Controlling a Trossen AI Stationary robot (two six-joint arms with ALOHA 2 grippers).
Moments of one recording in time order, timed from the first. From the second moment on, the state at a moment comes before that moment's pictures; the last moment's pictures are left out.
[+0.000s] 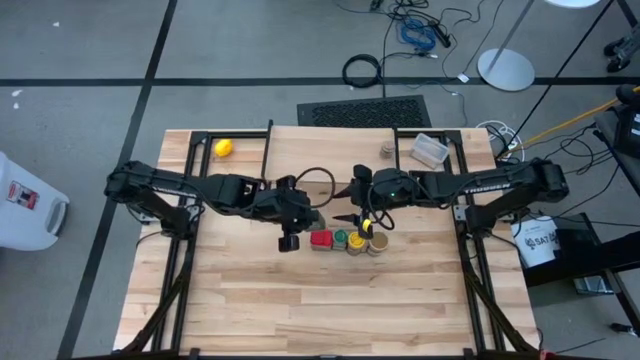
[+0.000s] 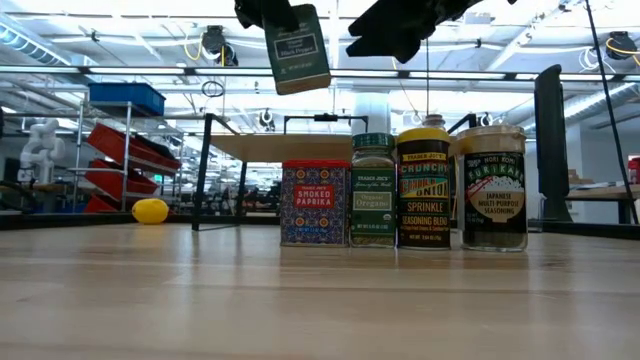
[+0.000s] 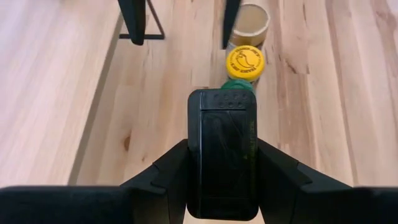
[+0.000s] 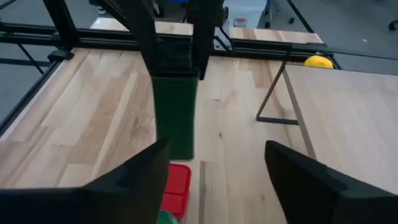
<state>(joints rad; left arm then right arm) -0.14 1.49 1.42 -0.77 -0.19 -0.10 0.01 1.35 1.02 -0.13 0.02 -0.04</state>
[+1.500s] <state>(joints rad) -0.10 1.49 1.42 -0.71 -0.19 -0.10 0.00 1.50 1.02 0.15 -0.08 -0.04</state>
